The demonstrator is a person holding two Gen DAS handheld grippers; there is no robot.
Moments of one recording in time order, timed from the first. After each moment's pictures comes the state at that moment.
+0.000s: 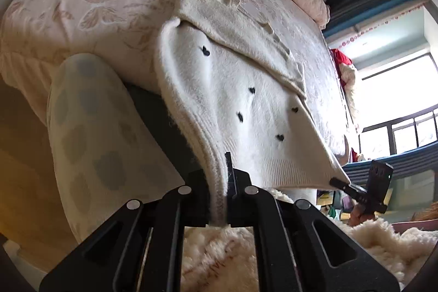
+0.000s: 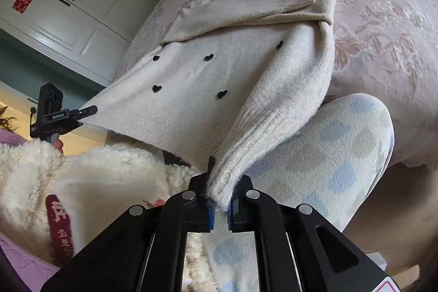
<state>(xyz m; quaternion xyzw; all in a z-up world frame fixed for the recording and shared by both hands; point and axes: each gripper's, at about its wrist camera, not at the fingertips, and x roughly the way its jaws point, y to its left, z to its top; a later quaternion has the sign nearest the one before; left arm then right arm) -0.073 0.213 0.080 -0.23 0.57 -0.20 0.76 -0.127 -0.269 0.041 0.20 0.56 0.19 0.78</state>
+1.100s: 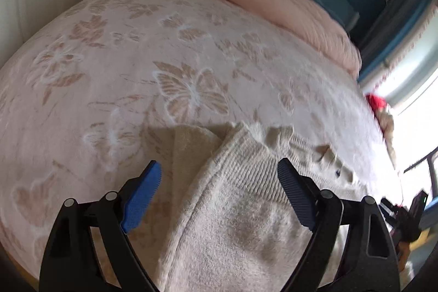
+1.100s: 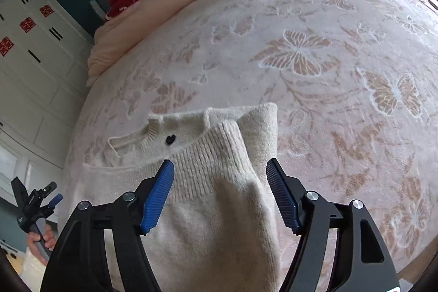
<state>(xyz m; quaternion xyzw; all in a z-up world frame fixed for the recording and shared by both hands) 0.258 0.158 0.012 -0.15 0.47 -0.13 0.86 0.158 -0.376 -0.029 0.29 0.44 -0.06 0.85</state>
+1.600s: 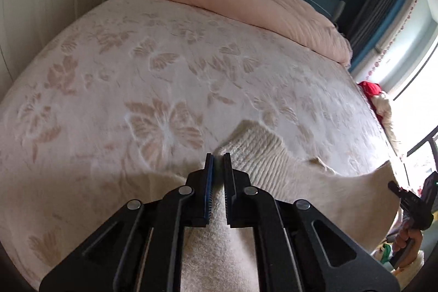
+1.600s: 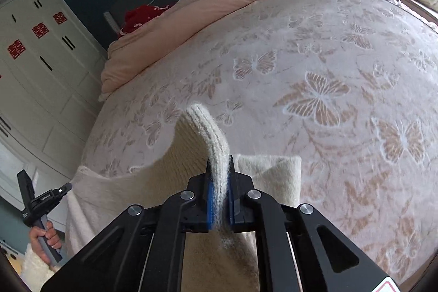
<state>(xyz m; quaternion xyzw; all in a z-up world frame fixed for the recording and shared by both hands) 0.307 0.135 0.052 -0.11 0.45 -0.14 0.87 0.186 -0.379 0.026 0.27 0.39 -0.05 0.88</state>
